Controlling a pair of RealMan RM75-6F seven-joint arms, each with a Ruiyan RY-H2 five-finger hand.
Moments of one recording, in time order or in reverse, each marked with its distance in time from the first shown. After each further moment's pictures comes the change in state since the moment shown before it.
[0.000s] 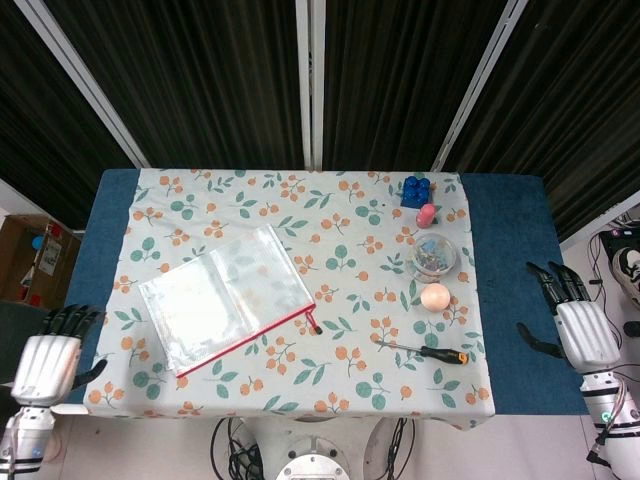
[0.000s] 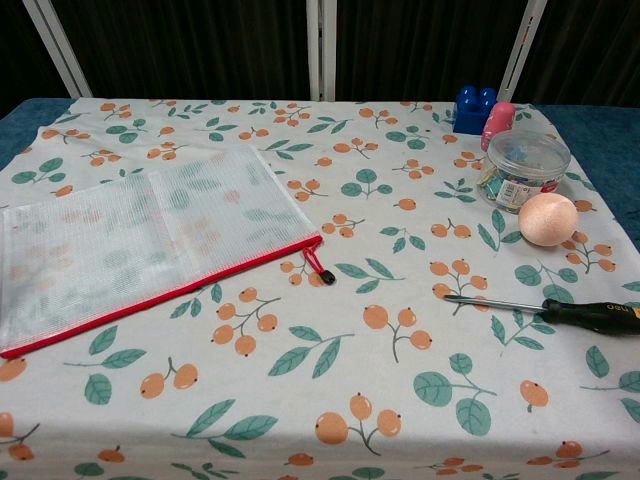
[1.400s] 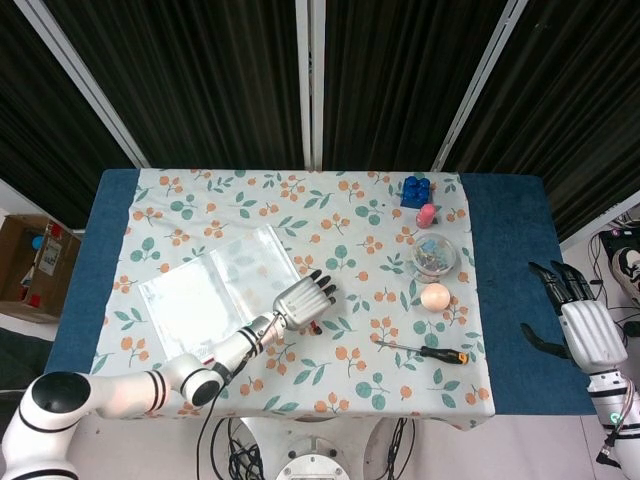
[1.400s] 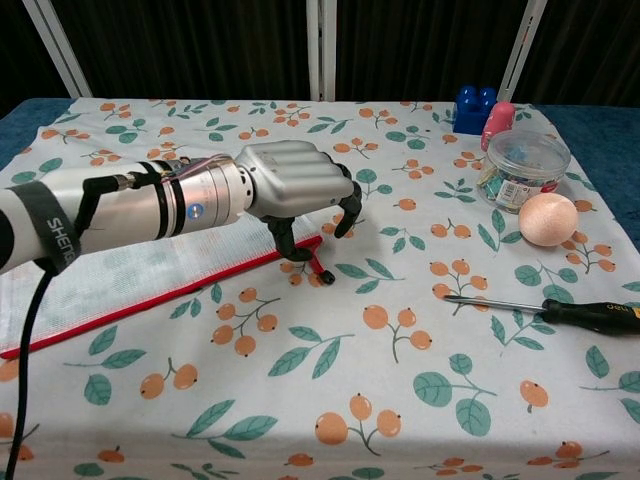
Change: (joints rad) left arm -0.888 -0.604 -0.195 0.406 -0.340 -0.852 0.387; right arm 0.009 0.017 -0.012 0.033 -0.024 -0.004 0.056
